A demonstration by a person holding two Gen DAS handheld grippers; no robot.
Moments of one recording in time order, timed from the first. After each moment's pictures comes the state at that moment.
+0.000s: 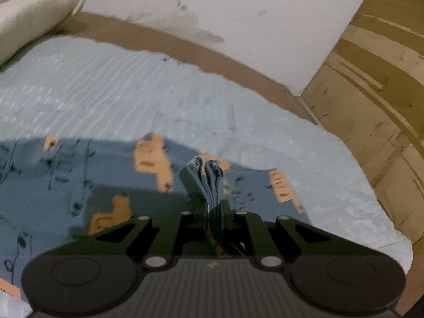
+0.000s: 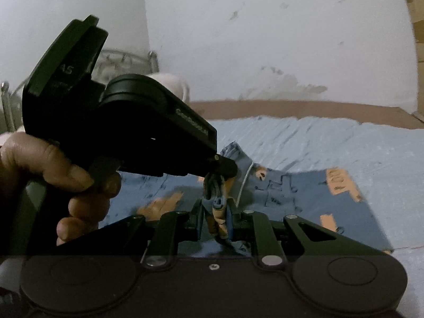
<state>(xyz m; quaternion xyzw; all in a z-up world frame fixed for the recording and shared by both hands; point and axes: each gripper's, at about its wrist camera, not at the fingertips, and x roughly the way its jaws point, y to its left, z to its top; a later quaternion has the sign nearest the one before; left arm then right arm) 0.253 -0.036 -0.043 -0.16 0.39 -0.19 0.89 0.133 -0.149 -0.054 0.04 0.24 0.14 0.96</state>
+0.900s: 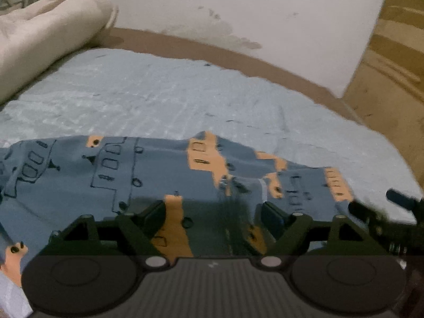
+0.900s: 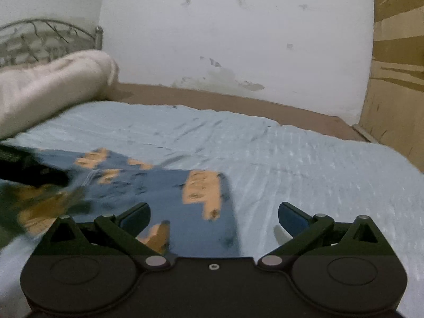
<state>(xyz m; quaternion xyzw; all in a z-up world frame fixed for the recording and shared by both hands) 0.258 -0.036 -0.069 -0.10 0.38 -0.08 0.92 0.190 -0.251 -0.061 -0.05 0.25 -0.01 0.97</state>
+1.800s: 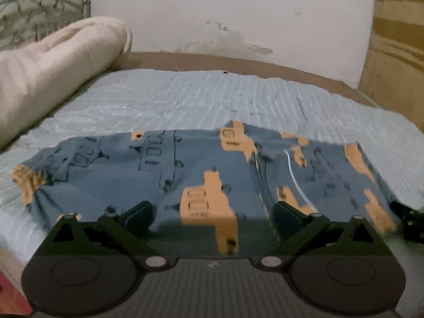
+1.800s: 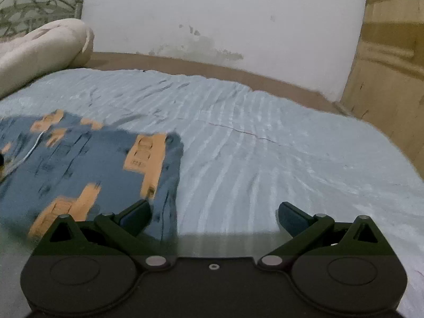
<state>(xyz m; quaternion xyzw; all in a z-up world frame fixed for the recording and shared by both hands) 0.197 -0.032 -0.079 -0.01 0.34 -0.04 0.94 0.177 -0.279 -0.091 -0.08 0.30 -0.06 0.95</state>
